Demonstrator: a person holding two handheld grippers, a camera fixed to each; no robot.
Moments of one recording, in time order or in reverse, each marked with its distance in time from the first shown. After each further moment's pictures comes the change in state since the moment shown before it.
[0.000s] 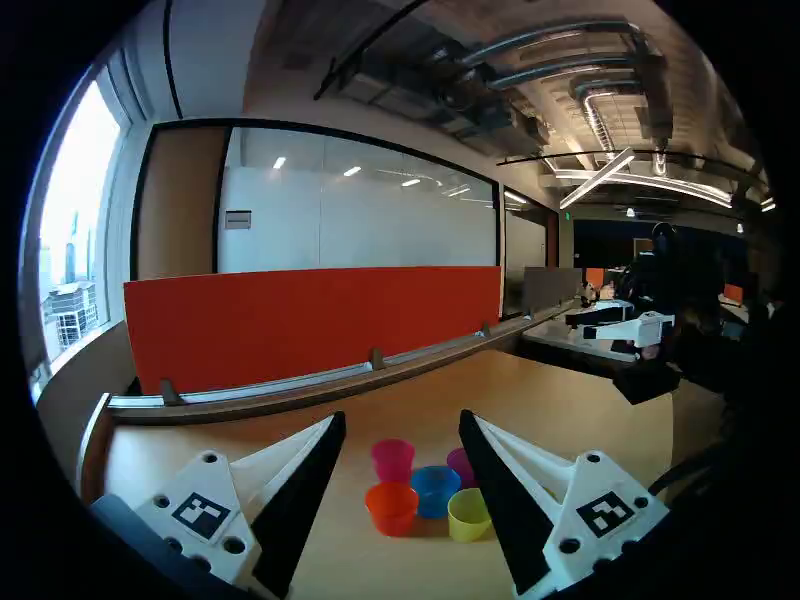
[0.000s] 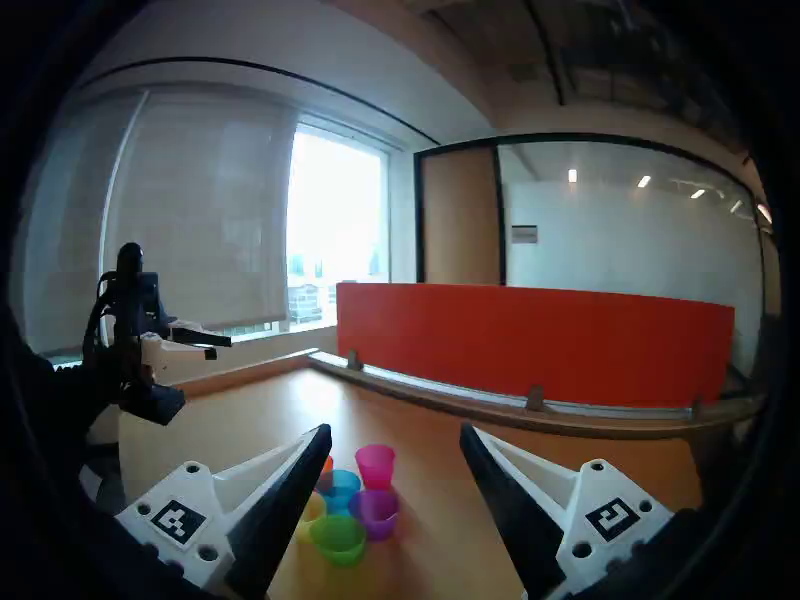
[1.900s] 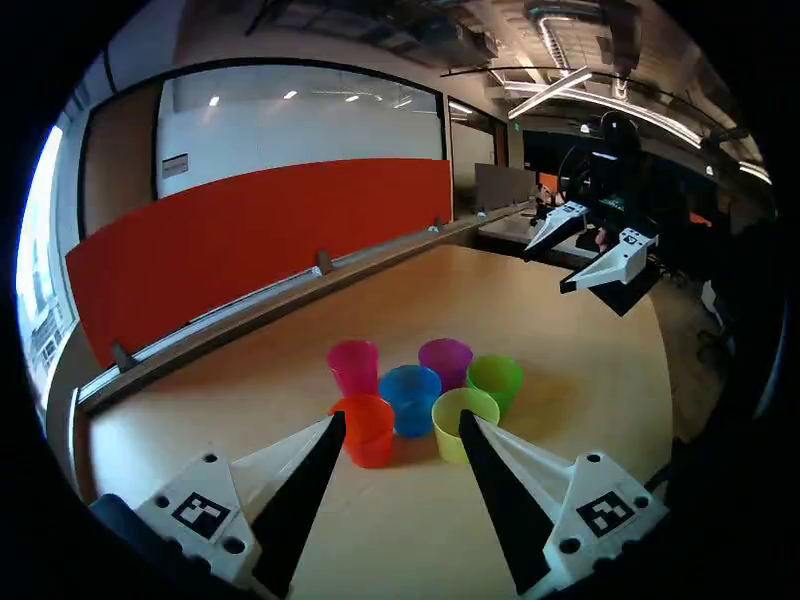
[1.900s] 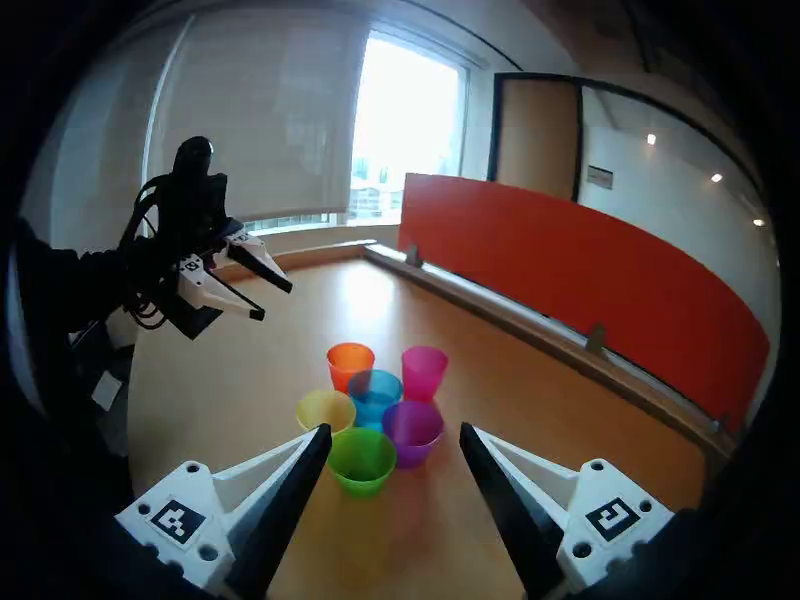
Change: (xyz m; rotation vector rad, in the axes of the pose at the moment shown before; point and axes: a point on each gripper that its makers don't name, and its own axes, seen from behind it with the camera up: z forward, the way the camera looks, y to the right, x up) left arm -0.126 0.022 0.039 -0.178 -0.309 0.117; right arm -0.111 -0.024 0.020 0.185 -0.326 -0.146
